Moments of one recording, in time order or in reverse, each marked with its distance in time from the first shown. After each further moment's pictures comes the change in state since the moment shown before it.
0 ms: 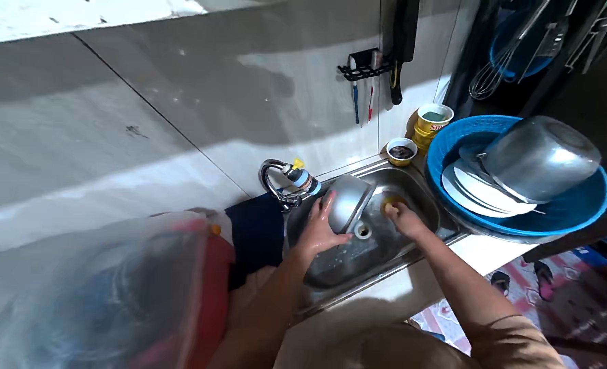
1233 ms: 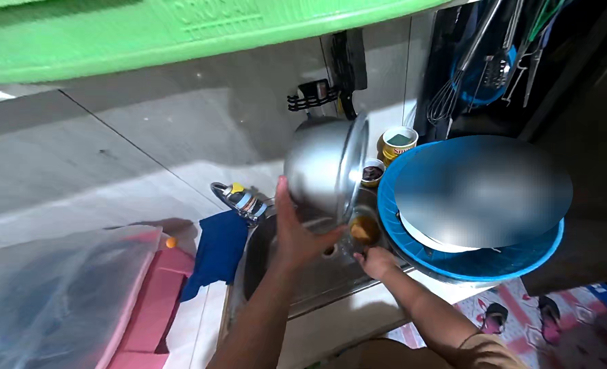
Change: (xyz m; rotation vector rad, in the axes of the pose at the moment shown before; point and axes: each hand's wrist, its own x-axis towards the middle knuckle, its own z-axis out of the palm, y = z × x) left_hand -0.011 0.201 -0.007 -0.384 0.673 0.351; right_hand -0.032 0.036 -0.024 -0.394 -0.309 -0.156
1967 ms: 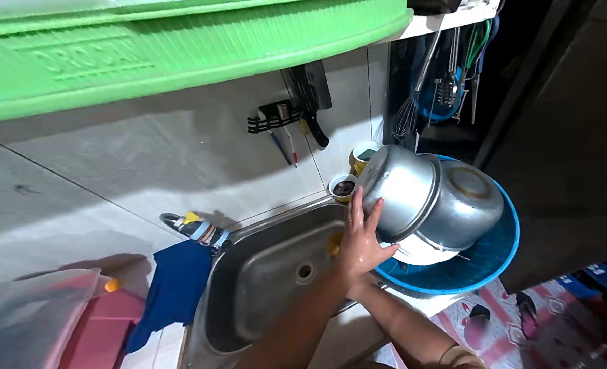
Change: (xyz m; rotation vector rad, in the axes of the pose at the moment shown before) left_hand -0.010 0.032 0.175 0.314 -0.395 0.072; right_hand -0.111 -0.021 -0.067 -0.061 0.404 -0.568
